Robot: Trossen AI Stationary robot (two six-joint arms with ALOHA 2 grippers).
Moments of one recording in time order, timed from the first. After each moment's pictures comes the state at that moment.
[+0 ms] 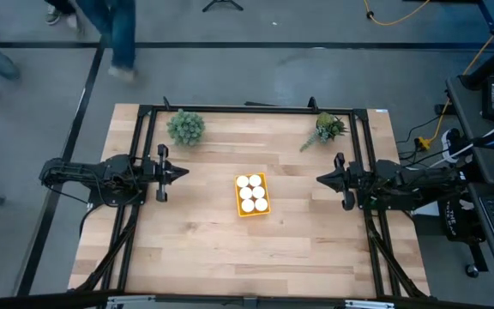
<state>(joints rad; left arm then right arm) -0.06 0.00 0.01 0.09 -0.16 0.12 0.10 0.01 0.01 0.04 0.08 0.18</state>
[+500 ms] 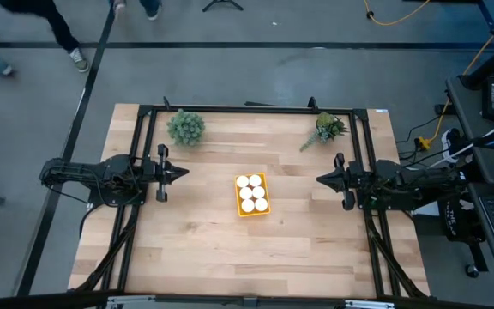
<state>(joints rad) -0.06 0.00 0.01 0.09 -0.16 0.12 0.10 0.01 0.01 0.04 0.08 0.20</state>
